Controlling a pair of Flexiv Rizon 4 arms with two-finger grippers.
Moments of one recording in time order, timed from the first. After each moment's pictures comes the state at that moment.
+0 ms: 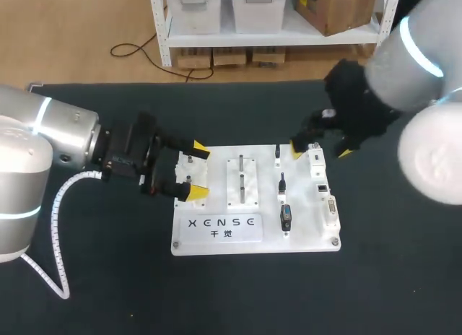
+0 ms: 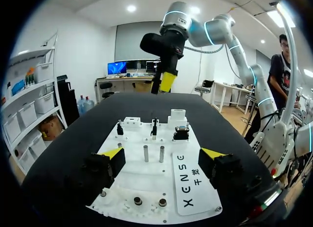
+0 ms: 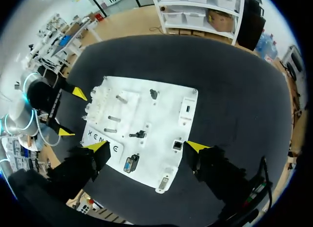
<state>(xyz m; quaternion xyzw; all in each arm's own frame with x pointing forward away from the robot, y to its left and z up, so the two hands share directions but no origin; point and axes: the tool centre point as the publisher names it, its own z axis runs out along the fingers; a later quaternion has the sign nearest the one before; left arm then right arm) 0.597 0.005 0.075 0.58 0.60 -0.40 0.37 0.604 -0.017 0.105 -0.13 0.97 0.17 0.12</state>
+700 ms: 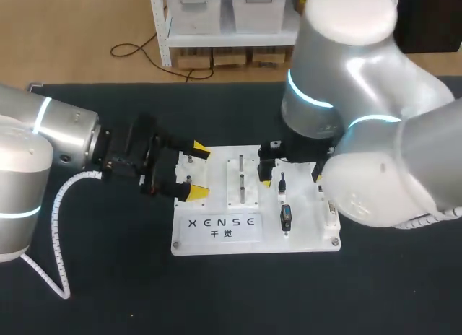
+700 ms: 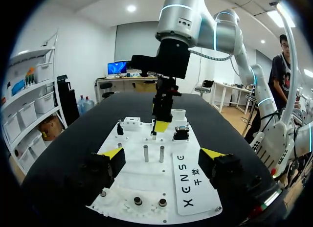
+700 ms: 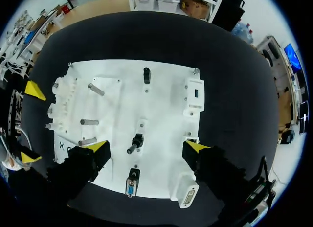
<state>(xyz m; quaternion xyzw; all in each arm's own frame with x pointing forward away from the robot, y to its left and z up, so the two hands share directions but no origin) 0.597 0.005 0.075 0.58 0.60 -0.40 0.37 0.605 0.015 0.039 -0.06 0.99 0.03 0.08</state>
